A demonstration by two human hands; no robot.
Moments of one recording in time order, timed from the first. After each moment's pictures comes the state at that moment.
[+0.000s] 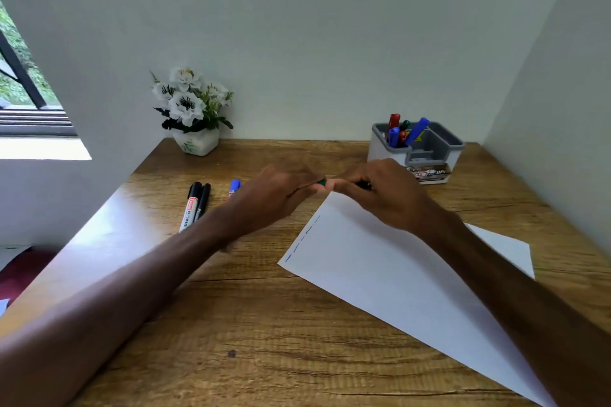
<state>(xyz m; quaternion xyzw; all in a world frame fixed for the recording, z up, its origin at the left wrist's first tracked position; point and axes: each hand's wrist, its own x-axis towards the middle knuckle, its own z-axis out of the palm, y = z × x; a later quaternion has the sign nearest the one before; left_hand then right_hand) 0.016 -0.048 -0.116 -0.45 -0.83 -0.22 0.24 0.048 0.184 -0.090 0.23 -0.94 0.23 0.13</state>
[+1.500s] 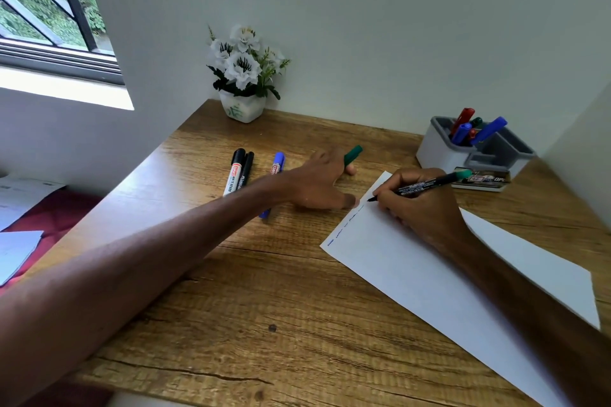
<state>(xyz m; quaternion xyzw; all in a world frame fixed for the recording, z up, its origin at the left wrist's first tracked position) 0.014 -0.049 -0.116 -0.25 -0.93 -0.27 -0.09 0.055 0.157 -0.125 0.16 -0.84 0.50 0.11</state>
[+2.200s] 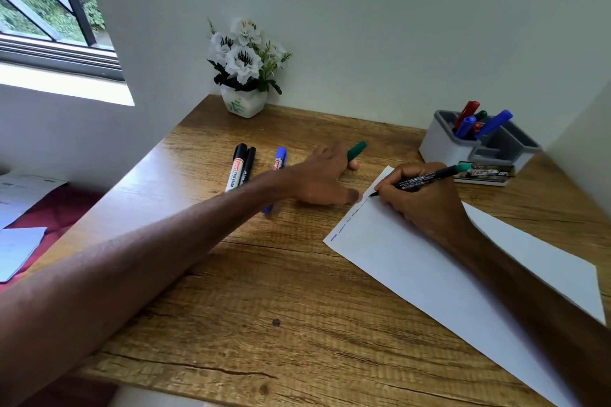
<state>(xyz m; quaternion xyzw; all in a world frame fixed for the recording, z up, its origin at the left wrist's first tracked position) 0.015 -0.048 -0.115 -0.24 -0.93 -0.27 -0.09 0.052 0.157 -0.127 0.15 -0.85 0.49 0.11</state>
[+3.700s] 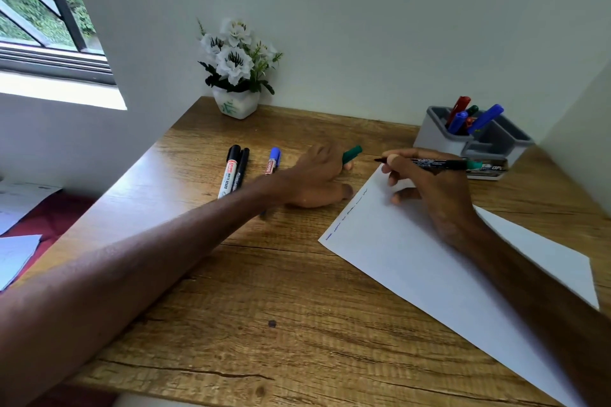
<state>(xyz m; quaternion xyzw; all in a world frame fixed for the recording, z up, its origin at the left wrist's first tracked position) 0.021 -0.046 -0.116 -0.25 -0.93 -0.25 -0.07 0.051 0.164 -0.121 0.02 -0.73 0.67 0.09</state>
